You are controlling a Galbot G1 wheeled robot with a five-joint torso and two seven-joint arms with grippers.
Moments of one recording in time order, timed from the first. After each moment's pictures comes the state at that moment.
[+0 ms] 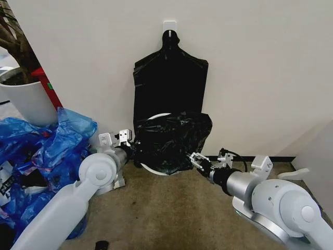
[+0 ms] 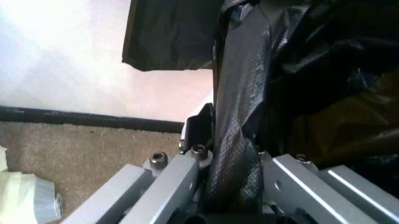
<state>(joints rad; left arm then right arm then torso) 0.86 -0.93 -0.12 -2.08 -1.37 0.55 -0.72 -1.04 0.90 0.21 2.50 1.99 -0.15 1.12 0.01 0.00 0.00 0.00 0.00</state>
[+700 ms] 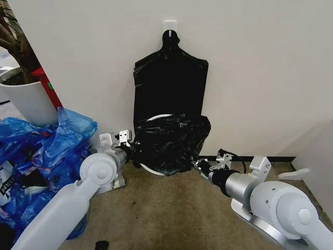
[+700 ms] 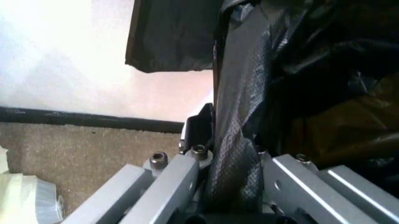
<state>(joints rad) 0.85 -0.93 -0.12 -2.05 -1.35 0.56 -0.70 -1.06 0.89 0.18 2.50 1.93 -0.17 1.09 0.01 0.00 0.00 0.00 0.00</state>
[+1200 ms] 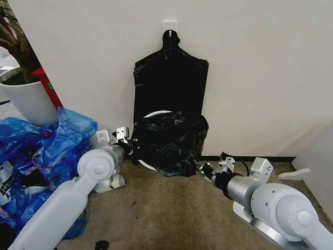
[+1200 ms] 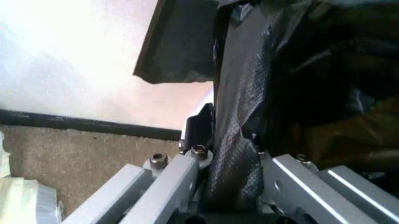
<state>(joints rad) 0.82 -0.92 -0.14 -2.04 -1.41 0.55 -0.73 -1.10 0.88 0.21 2.50 1.92 -0.19 1.16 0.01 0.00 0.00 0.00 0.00</state>
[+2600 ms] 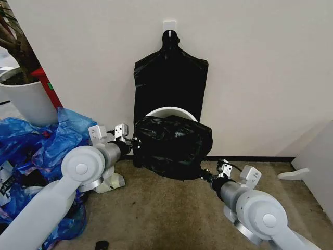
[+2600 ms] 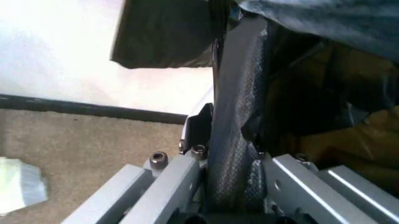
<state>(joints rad) 0.84 -0.86 -0.20 -2.16 -1.60 0.60 -0.79 -1.18 0.95 0.15 2.41 1.59 -0.28 1.06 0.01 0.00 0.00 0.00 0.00</state>
